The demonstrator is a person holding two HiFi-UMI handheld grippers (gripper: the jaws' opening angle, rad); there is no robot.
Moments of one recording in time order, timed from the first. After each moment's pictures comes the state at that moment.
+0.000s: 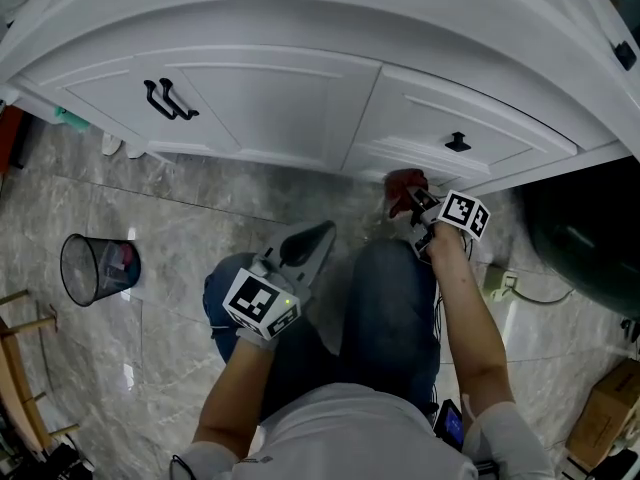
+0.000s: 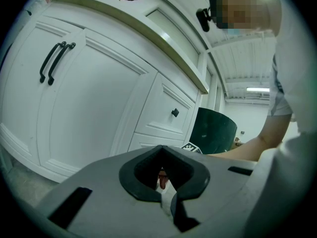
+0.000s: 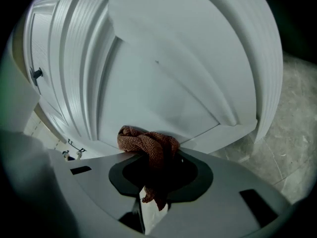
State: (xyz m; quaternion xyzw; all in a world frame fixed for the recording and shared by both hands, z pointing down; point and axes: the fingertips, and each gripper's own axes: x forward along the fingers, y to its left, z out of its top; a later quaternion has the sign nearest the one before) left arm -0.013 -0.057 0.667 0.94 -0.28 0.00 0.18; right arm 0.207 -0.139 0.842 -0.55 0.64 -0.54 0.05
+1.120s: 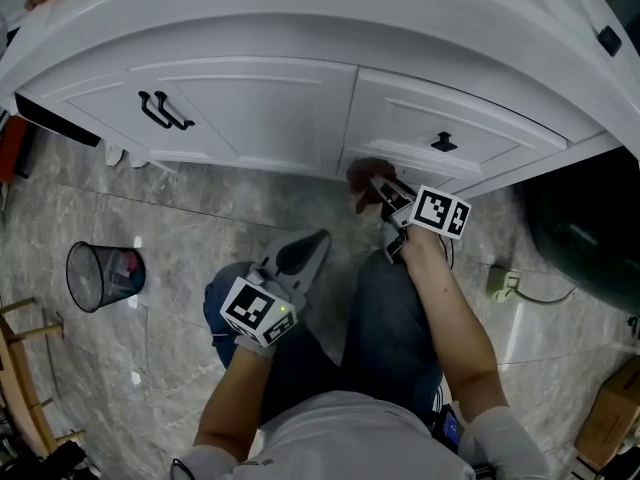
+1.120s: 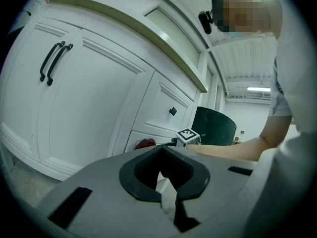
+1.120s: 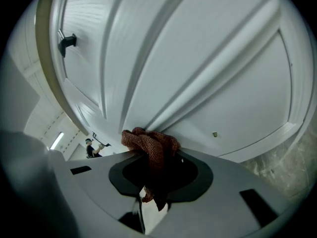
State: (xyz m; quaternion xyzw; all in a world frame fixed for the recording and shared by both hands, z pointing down) left arm -0.009 -0.047 0.666 0.94 -0.28 0.00 0.18; right arm 0.118 -0.161 0.763 -0.48 0.73 -0.49 0.08
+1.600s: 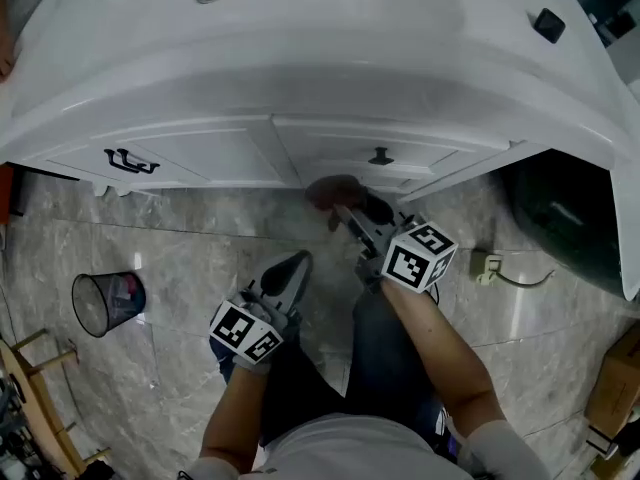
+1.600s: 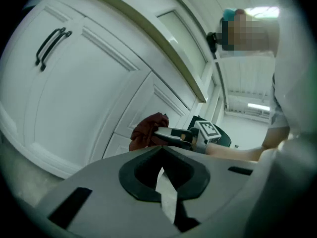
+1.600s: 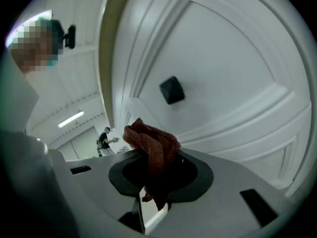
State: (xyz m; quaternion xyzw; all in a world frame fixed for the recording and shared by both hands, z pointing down) left arm 0.027 -0.036 0.633 0.93 -0.26 -0.03 0.25; right arm 0.114 -0.121 0.632 -0.45 0.83 -0.32 0.09
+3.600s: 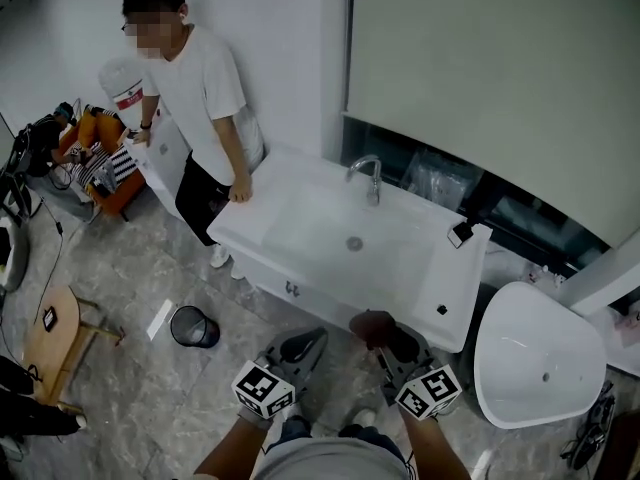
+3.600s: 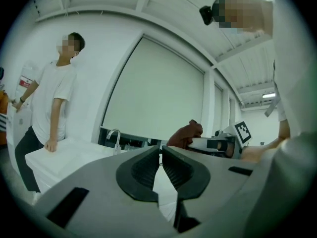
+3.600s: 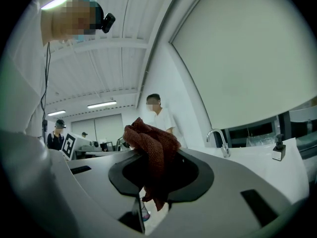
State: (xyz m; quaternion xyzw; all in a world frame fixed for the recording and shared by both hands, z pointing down) left arm -0.076 -0.021 0.008 0.91 -0.40 -0.03 0.12; right arm 0.029 -0.046 -0.005 -0.37 0.92 -0.12 0.03
